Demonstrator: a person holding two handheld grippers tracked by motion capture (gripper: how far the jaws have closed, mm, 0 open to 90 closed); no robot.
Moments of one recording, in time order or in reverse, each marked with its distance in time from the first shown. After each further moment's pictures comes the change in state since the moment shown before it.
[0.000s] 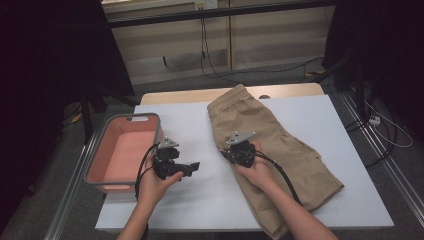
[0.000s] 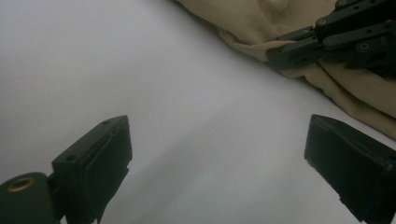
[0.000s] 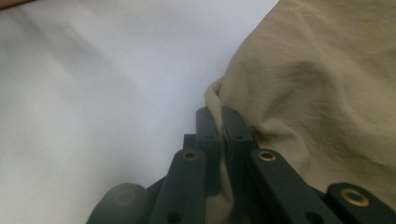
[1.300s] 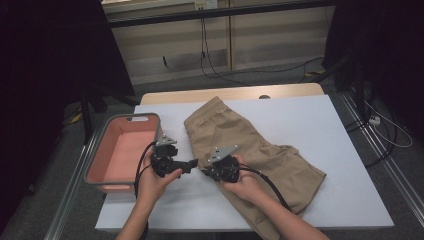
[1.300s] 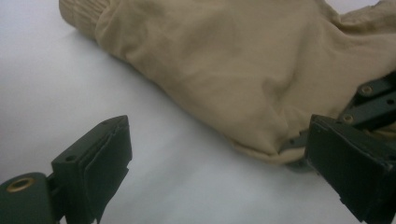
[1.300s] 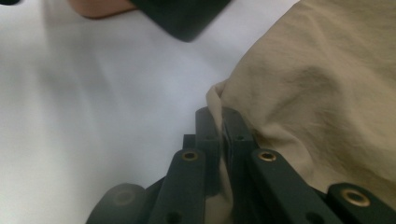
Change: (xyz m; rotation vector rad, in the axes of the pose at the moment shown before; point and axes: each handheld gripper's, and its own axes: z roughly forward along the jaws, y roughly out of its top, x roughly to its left) left arm 0.004 0.005 -0.003 -0.019 0.017 -0.018; right arm 0.062 0.008 0.006 0.000 0.217 -0.106
